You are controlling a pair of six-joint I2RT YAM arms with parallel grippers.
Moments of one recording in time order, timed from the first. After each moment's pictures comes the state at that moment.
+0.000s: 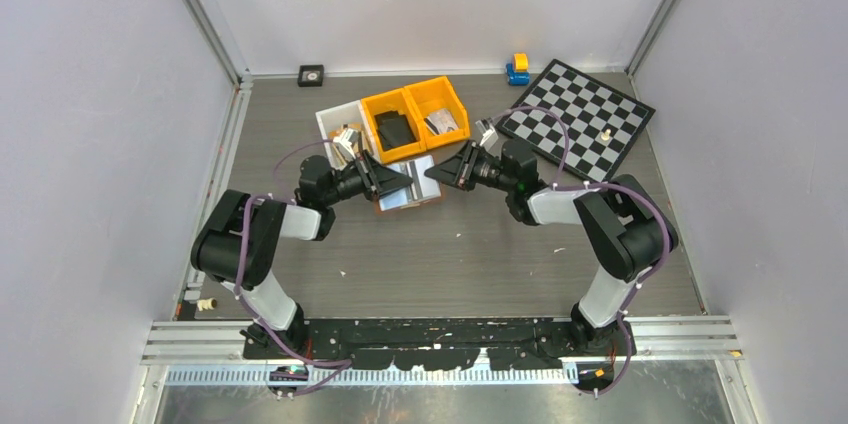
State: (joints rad) left arm -0.28 1.67 0.54 1.04 0.83 -1.21; right arm 0.48 1.74 0.72 0.88 -0.64 1.06
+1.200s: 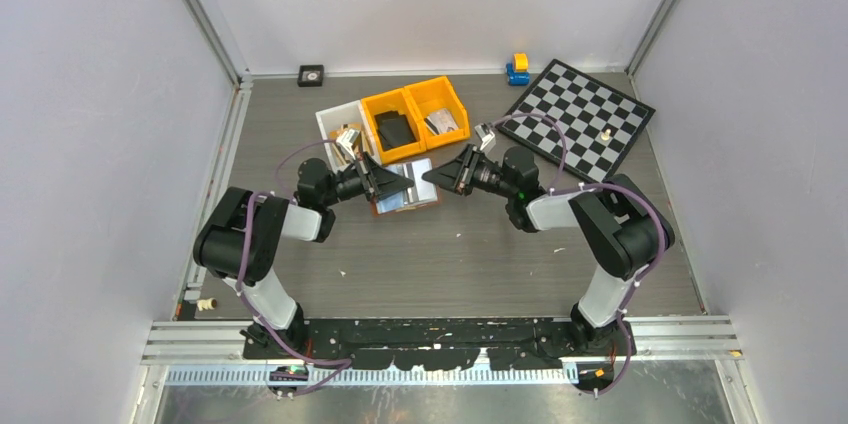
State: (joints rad) left arm -0.26 1.69 0.52 1.21 0.90 -1.31; right arm 0.48 1.73 0.67 1.02 -0.65 1.15
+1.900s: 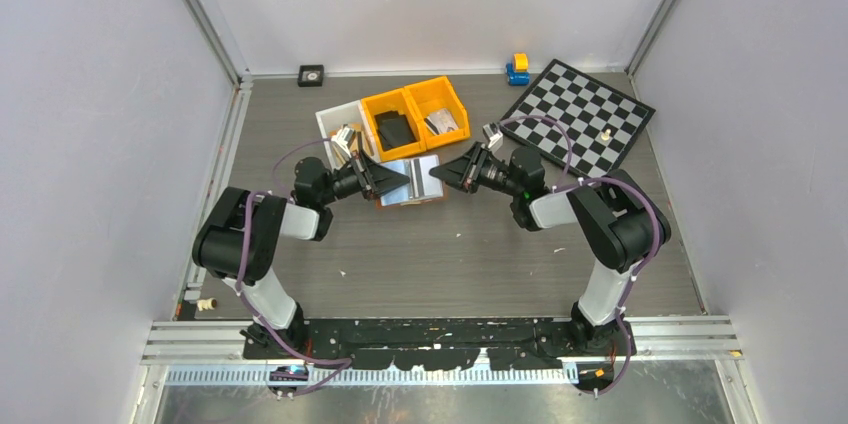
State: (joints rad) left arm -0.24 1.69 0.52 1.20 0.90 -1.30; right arm 0.44 1.79 0.66 1.12 -0.69 1.26
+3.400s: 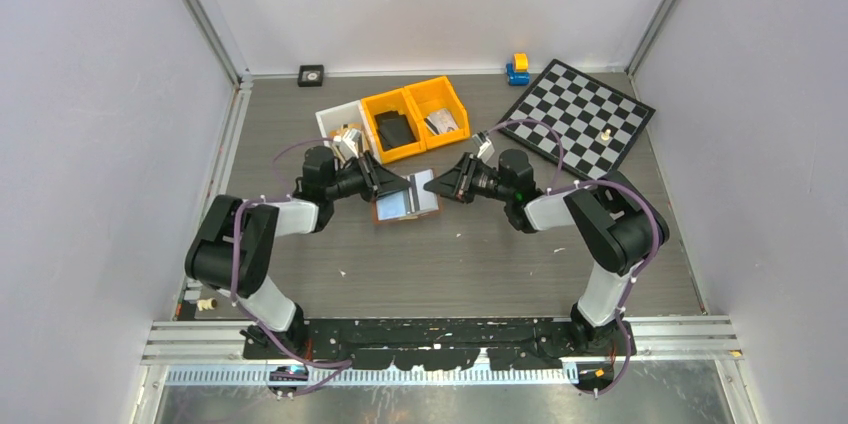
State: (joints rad) left arm -0.27 1.59 0.61 0.65 0.80 -1.00; right arm 0.50 1.78 0.67 0.94 -0.68 1.11
